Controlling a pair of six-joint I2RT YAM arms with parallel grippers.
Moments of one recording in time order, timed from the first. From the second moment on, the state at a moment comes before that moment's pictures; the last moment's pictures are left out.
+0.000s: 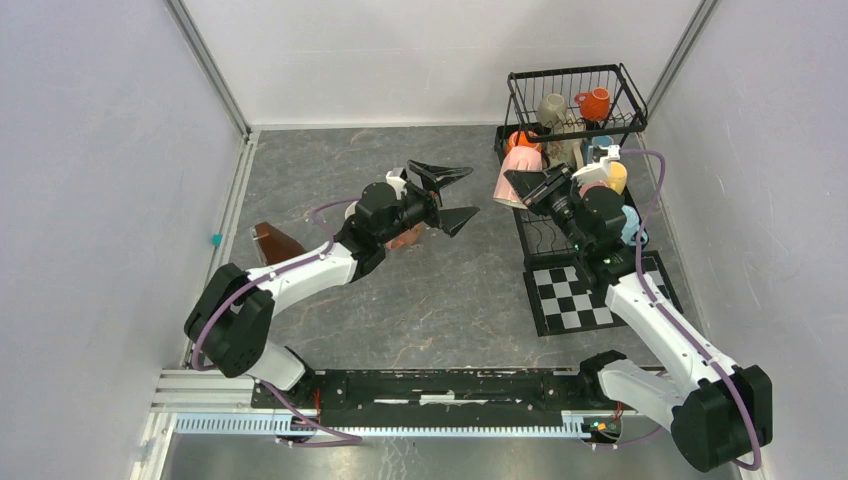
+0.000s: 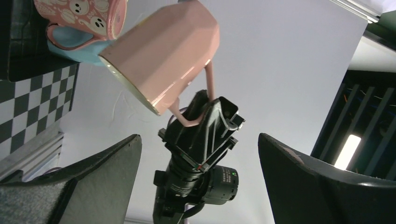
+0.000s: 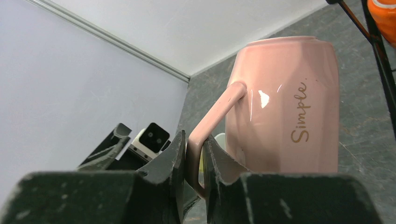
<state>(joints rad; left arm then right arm) -0.69 1.50 0.89 0.59 0.22 -1.92 0.35 1.02 0.73 0.30 -0.08 0.92</state>
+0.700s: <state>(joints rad) -0.72 1.31 0.99 0.22 0.10 -0.87 0.41 1.15 1.07 0.01 -0.05 1.03</state>
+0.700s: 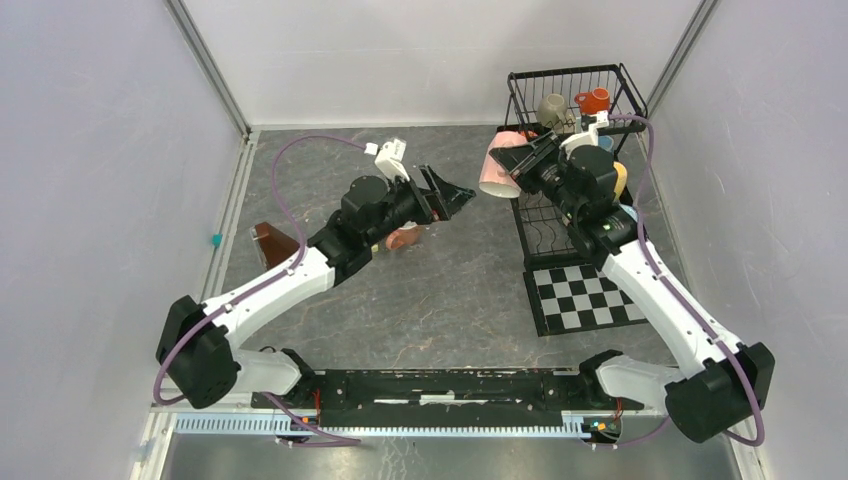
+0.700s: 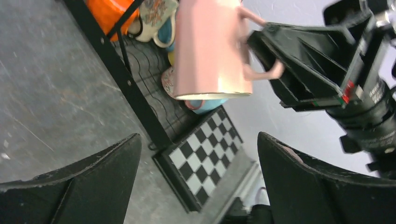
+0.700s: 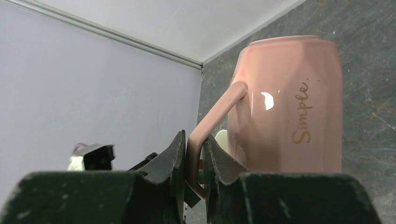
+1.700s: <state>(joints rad) -0.83 1.49 0.79 1.12 -0.18 -0.29 0.52 1.21 1.28 -0.15 0.02 1.16</state>
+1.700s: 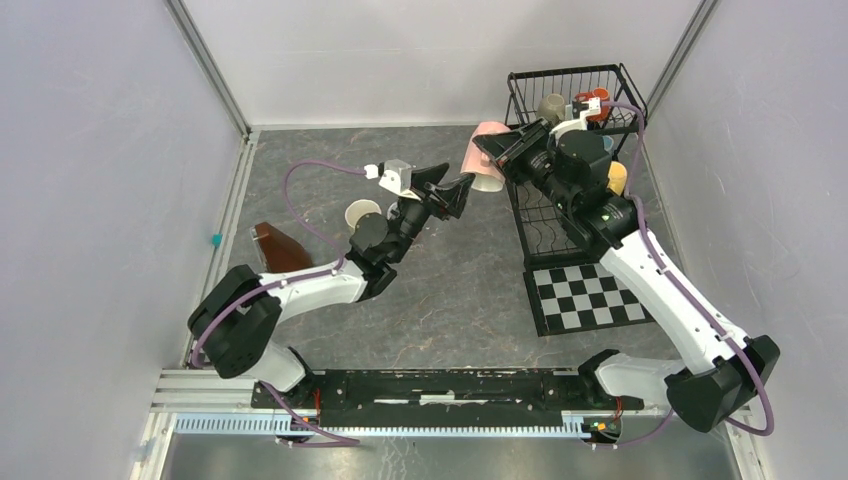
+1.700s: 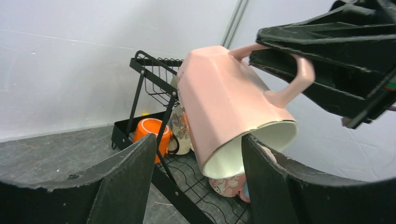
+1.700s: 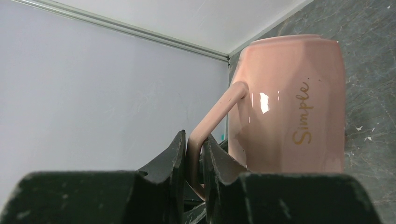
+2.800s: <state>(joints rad) -0.87 1.55 0.87 1.10 -0.30 -0.24 0.61 1.21 1.23 -0.02 0.11 1.27</state>
